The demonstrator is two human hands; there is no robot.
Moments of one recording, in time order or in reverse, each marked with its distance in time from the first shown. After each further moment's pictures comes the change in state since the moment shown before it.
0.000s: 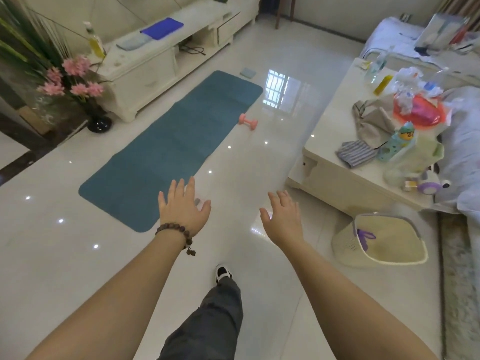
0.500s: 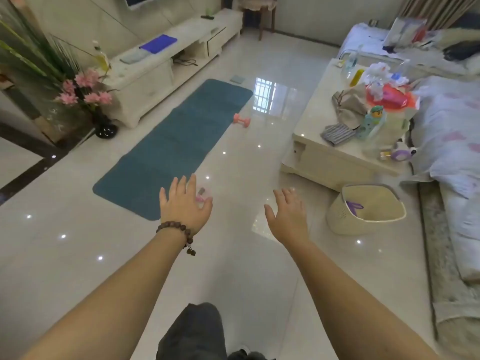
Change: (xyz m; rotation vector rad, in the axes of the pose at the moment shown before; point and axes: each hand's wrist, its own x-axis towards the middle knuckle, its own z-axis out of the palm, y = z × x) left_hand -0.182 -0.054 -0.040 -0.003 0.064 0.102; right_hand -0.205 -0.027 -0.003 0.014 0.133 0.054
